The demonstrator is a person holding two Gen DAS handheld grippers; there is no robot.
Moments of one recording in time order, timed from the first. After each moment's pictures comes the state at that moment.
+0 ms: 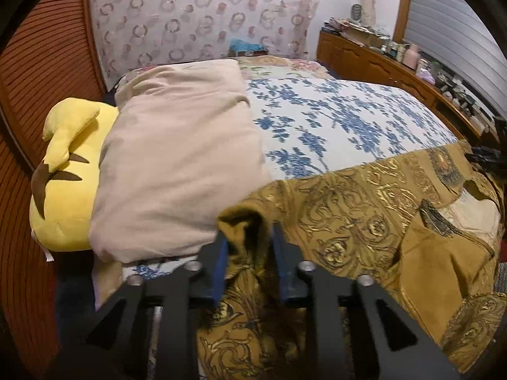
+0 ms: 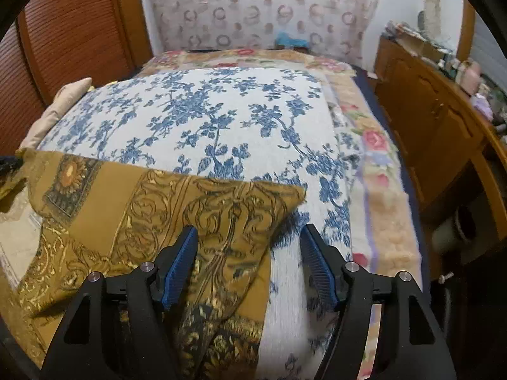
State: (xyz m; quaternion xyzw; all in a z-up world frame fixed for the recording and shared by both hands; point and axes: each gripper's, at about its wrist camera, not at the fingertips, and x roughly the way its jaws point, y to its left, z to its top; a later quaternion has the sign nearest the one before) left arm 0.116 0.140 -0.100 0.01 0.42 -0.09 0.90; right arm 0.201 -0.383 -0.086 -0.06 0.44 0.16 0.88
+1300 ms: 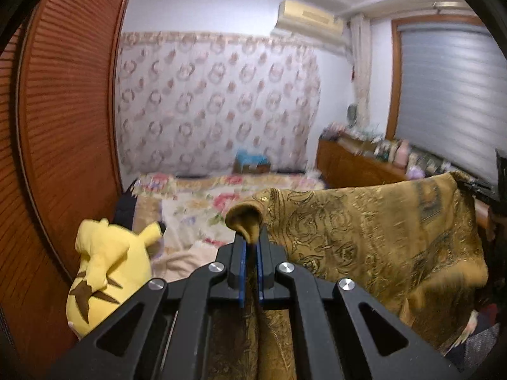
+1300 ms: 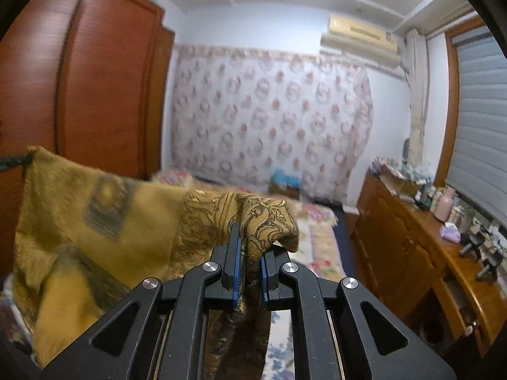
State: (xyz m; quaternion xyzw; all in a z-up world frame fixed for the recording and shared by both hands) left arm 0.140 0.173 0.085 -0.03 0.21 -0.08 0.97; right arm 0.189 -0.335 0.136 -0.12 0.19 0.15 0.96
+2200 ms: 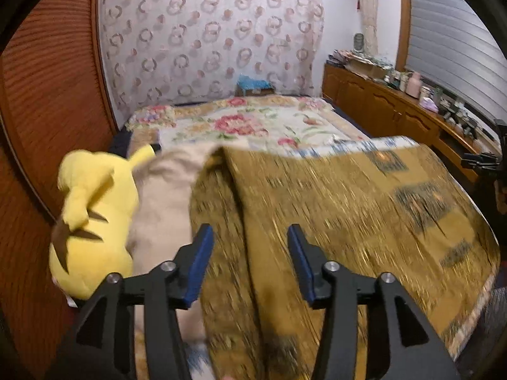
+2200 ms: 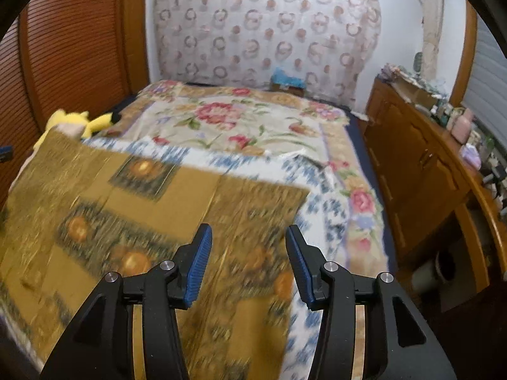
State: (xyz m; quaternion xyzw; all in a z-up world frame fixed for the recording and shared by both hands) left arm 0.137 0.137 -0.035 0.00 0.36 -0.08 0.93; right arm 0.230 -0.340 -0.016 -0.10 0.38 0.14 0.91
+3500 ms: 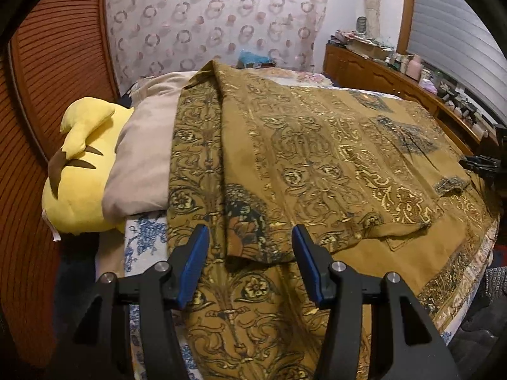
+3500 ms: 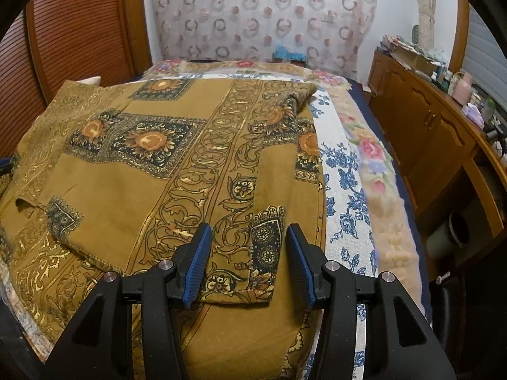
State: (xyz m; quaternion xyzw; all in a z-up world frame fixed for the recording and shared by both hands) left arm 0.060 0.118 -0.092 0.00 0.39 -0.07 0.92; right arm 0.156 -0.363 -0.090 -0.07 0.41 0.14 0.90
